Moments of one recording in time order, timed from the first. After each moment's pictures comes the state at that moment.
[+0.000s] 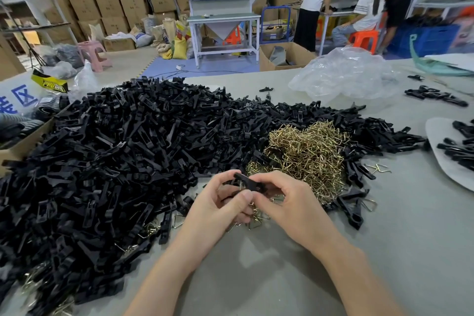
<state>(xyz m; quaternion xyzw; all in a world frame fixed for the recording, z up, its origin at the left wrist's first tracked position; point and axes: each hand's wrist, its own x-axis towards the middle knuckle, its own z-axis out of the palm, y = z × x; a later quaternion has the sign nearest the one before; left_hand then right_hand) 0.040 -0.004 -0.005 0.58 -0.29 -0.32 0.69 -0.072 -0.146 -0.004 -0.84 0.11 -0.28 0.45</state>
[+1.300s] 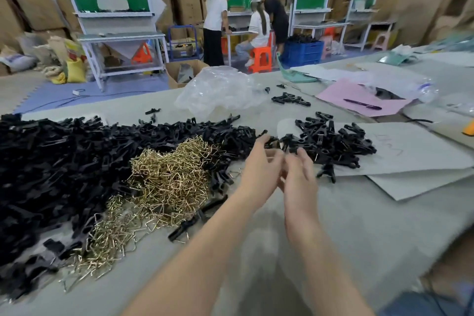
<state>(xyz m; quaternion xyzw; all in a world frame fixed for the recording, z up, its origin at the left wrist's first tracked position) -0.154 -0.267 0.046 0.64 -0.45 -0.33 0.54 -0.225 -0.272 0.023 -0.40 0.40 -0.56 0.61</state>
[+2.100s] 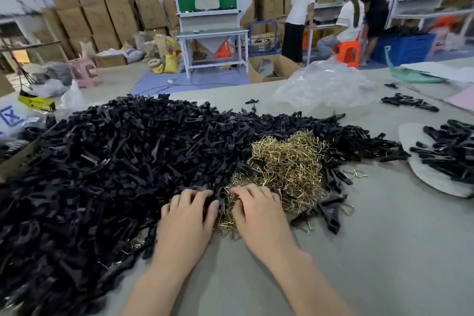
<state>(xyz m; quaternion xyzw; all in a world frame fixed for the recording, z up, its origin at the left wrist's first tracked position) 0.052 -0.004 -0.017 0.90 -0.37 0.11 0.20 -0.048 -0.127 -0.020 -0.93 0.24 -0.23 0.16</state>
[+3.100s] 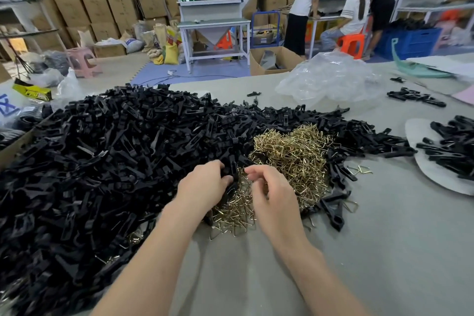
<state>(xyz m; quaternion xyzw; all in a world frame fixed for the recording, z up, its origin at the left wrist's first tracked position) 0.089 -0.070 0.018 0.93 -0.33 -0.07 0.13 -0.054 -0.135 -0.012 -0.80 0.24 -0.40 0.38</state>
